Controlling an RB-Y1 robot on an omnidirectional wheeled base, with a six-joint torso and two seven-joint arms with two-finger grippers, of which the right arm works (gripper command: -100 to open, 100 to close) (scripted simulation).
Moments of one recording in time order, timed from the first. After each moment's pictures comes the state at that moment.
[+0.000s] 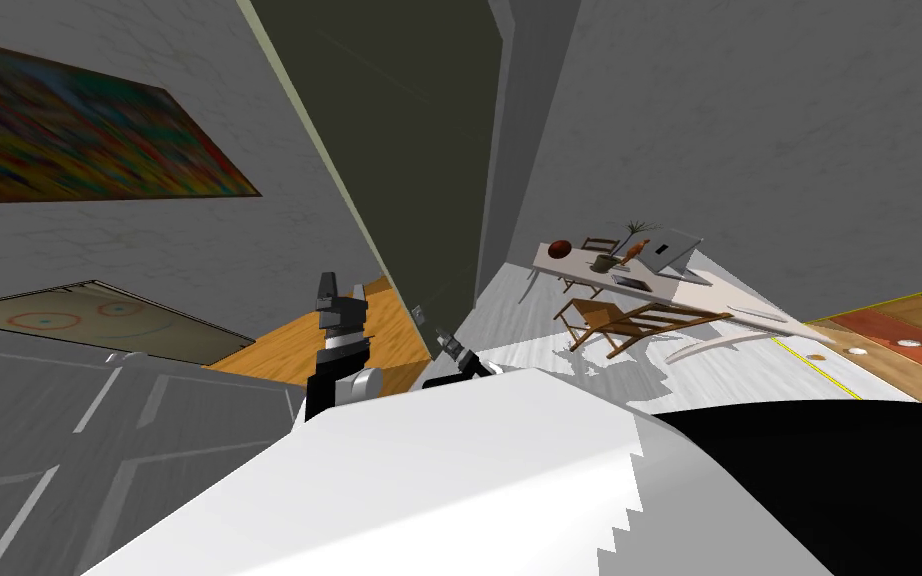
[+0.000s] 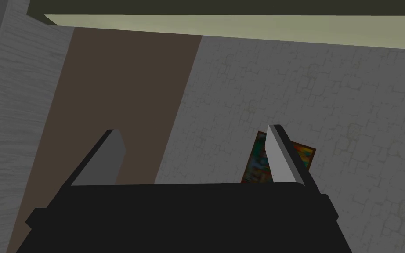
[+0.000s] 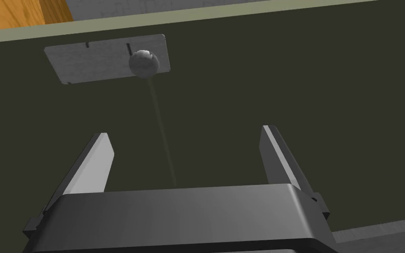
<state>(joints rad) -0.01 -0.14 0.76 -1.02 -0.06 -0.73 -0.10</state>
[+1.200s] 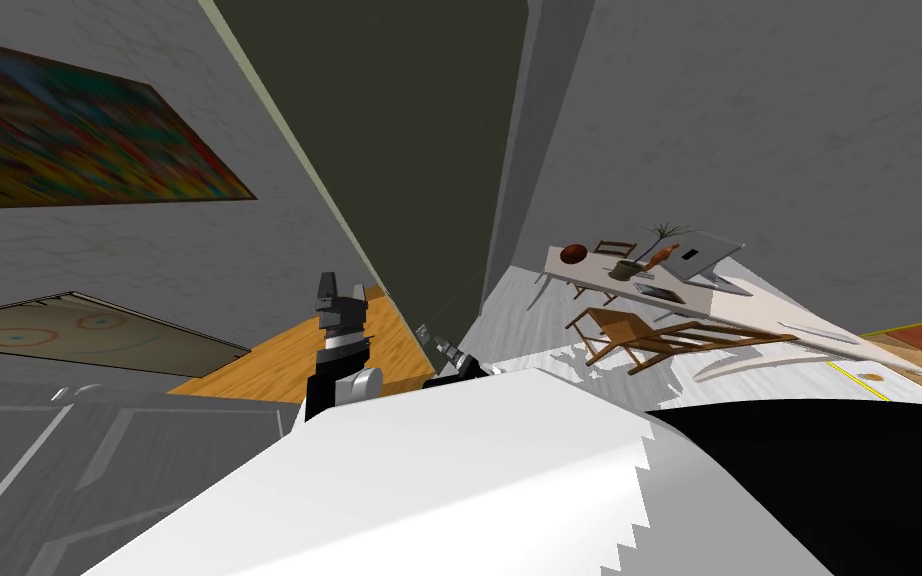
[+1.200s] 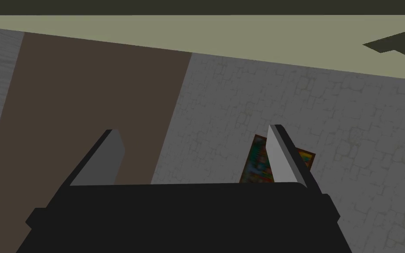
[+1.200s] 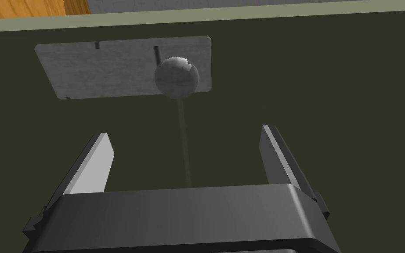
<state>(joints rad) -0.07 -0.13 0.83 -0.87 -0.05 -0.76 -0.10</state>
